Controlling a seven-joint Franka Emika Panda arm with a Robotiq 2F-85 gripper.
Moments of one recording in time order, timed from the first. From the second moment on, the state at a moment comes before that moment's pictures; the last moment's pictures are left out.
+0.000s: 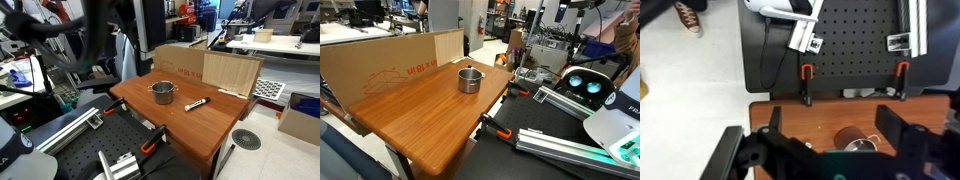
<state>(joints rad) -0.19 -0.74 -0.40 -2.72 -0.19 1.94 -0.46</state>
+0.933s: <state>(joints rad) -0.19 -0.74 -0.40 -2.72 -0.19 1.94 -0.46</state>
